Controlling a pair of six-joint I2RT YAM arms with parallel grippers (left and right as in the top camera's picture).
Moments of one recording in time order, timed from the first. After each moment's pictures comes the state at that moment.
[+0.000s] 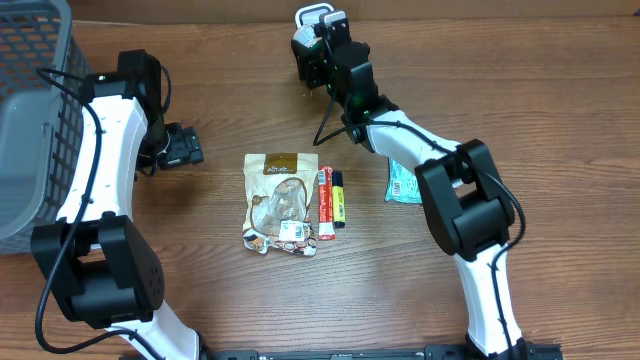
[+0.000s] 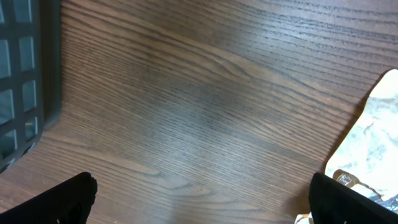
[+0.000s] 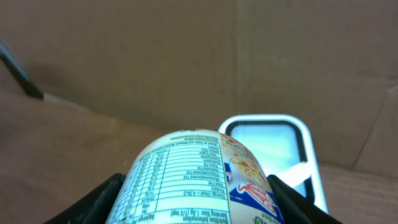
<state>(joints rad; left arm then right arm) 0.10 1.87 1.62 -1.29 -0.14 -0.25 0.45 2.35 1.65 0.52 0.01 0.15</state>
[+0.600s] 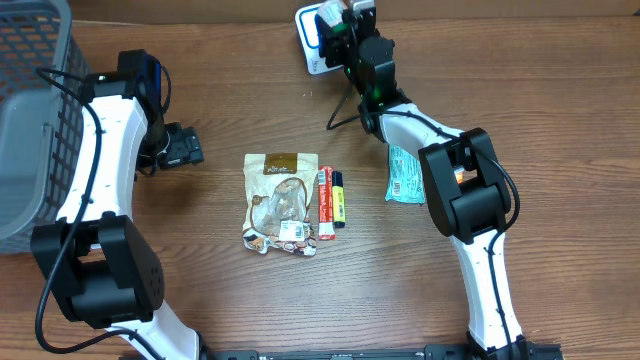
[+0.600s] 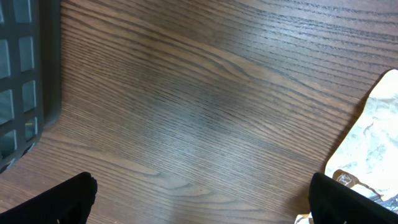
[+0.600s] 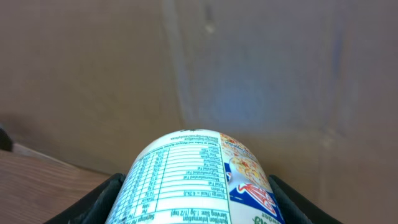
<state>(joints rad) 0.10 1.87 1.62 -1.29 -0.14 -0.25 0.37 2.46 1.76 0.69 -0.02 0.15</state>
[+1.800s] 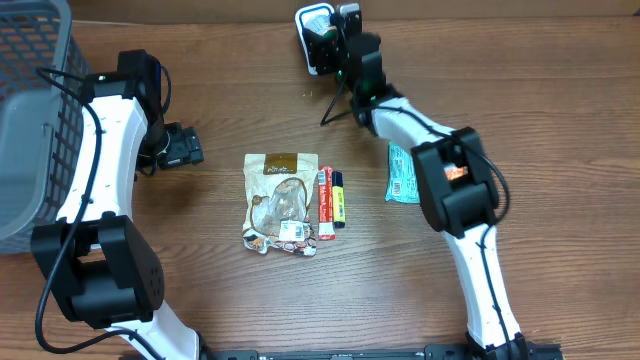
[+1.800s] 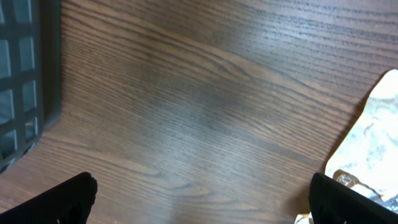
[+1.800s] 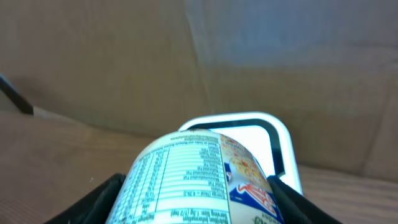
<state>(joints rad) 0.10 1.87 1.62 -1.29 -0.14 -0.25 0.37 2.50 1.89 0.36 -0.09 0.22</state>
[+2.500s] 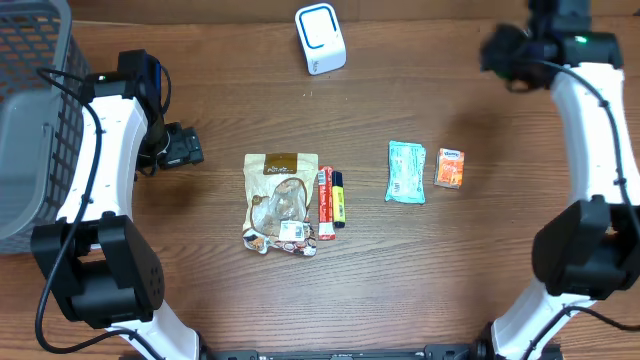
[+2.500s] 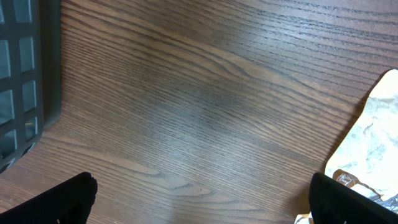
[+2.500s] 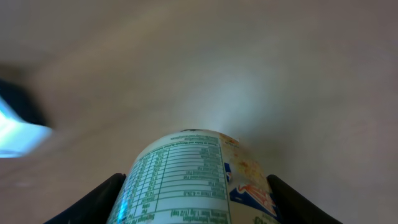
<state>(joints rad) 0.10 1.87 1.62 -1.29 -0.14 -0.25 -0.15 1.96 1.87 -0.94 -0.08 0.32</state>
